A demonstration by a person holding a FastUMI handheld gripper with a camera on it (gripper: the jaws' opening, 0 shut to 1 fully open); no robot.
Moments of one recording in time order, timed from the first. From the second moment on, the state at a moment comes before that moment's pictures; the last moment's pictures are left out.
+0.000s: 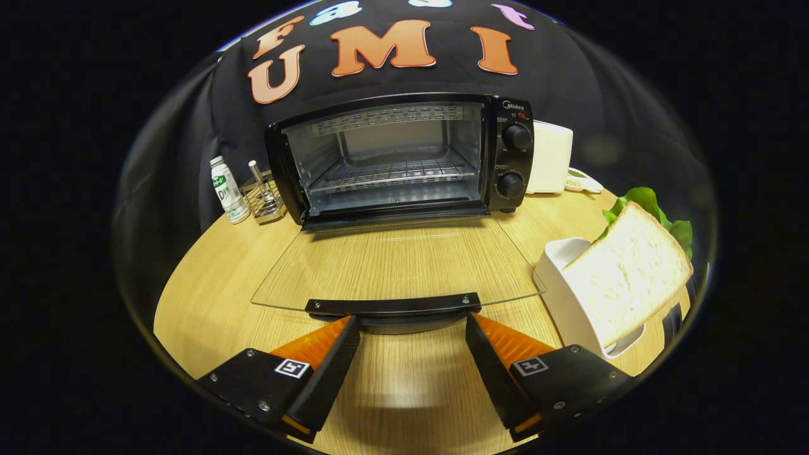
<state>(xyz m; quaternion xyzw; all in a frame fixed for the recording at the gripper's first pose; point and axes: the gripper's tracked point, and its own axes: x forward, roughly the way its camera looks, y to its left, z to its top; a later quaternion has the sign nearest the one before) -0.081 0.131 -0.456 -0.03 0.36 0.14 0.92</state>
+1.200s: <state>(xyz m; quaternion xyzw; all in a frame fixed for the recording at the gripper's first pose) 0.008 -0.054 -0.308 -0.04 0.41 0.21 0.88</state>
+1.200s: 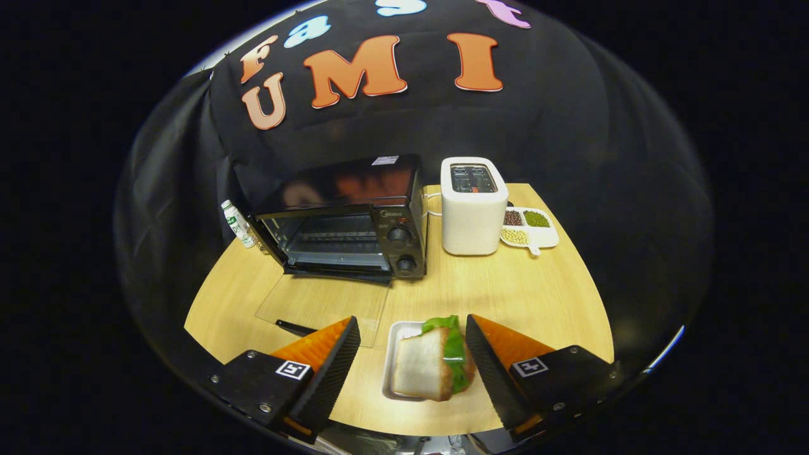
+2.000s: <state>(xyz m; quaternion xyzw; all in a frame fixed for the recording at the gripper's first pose) -0.005 -0.076 -0.394 0.05 0.63 0.29 0.72</state>
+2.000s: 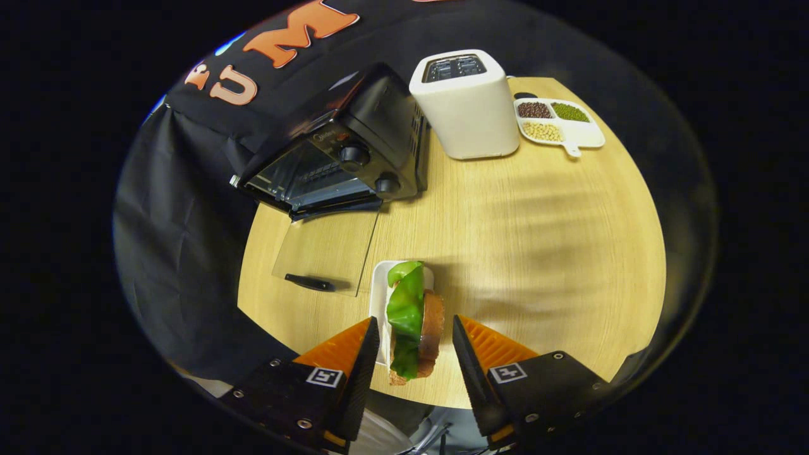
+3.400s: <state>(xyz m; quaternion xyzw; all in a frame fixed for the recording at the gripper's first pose) -0.012 0.030 -0.282 0.25 0.55 0.23 0.76</state>
